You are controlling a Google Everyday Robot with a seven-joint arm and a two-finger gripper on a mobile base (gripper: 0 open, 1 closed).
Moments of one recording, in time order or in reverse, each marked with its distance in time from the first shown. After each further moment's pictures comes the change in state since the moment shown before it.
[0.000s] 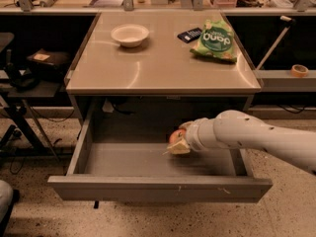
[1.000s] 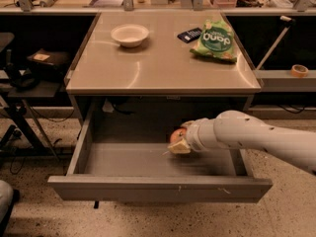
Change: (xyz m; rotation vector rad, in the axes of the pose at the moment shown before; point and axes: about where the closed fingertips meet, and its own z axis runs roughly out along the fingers) arm 0.000 0.000 0.000 0.000 0.000 0.000
